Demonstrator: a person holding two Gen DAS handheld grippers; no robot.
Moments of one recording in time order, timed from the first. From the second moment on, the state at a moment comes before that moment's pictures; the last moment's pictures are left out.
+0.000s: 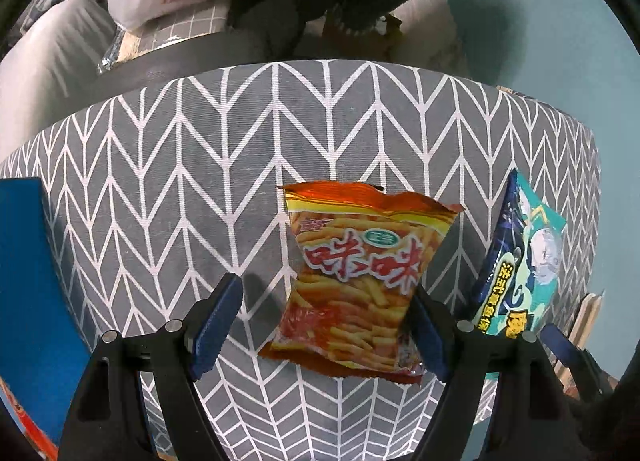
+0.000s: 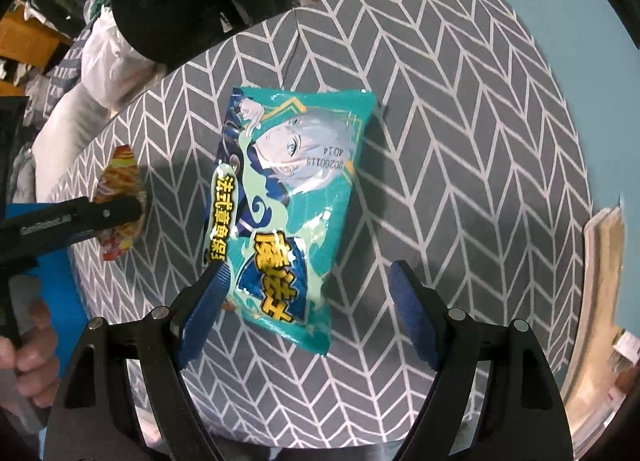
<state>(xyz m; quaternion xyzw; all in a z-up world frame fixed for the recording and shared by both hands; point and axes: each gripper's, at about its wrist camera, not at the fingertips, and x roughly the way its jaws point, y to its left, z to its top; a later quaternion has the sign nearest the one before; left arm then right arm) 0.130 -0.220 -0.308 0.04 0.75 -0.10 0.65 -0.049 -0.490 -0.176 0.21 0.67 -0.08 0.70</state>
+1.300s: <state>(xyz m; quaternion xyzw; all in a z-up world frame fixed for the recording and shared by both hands) 0.092 -0.136 -0.278 0.02 0.72 -0.06 0.69 0.058 -0.403 -0.239 0.11 0.71 -0.14 0.68</state>
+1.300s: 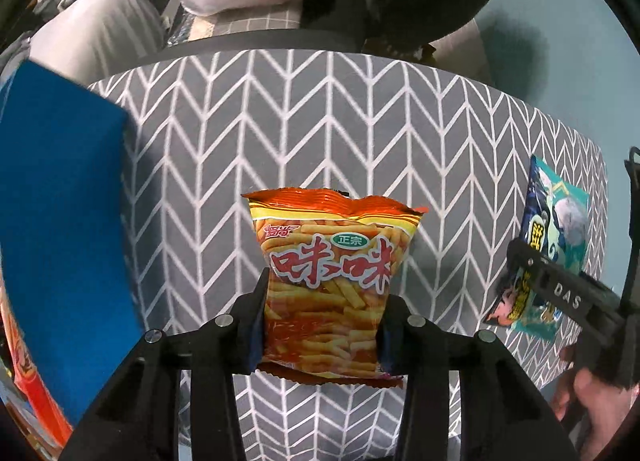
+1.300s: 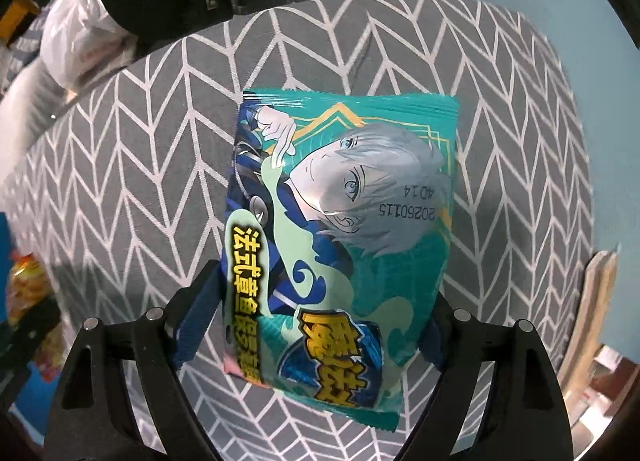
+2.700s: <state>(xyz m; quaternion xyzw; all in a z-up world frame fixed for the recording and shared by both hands) 0.028 -0.042 -0.144 0.03 0.64 -0.07 0.77 0.005 -0.294 -0.128 0.01 0.65 0.05 0.76</state>
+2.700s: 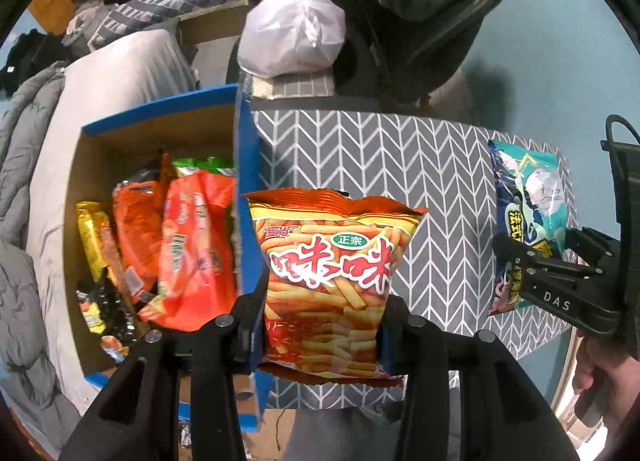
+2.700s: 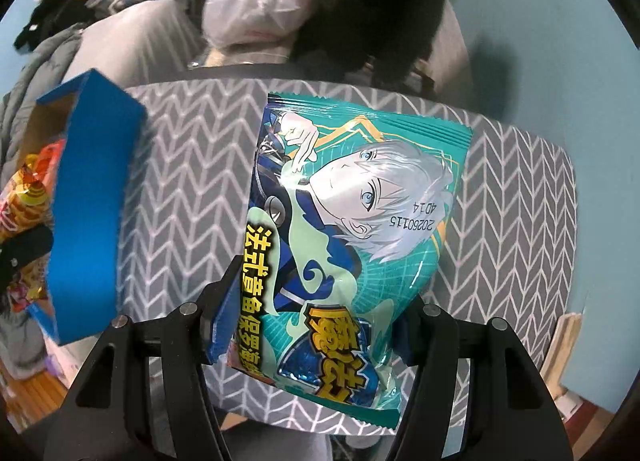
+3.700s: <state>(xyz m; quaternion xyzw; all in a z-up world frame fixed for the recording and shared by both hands) 0.019 0.129 -0.137 -0.08 0.63 0.05 0.77 0.062 -0.077 -0.091 -0.05 0.62 0.23 0.75</state>
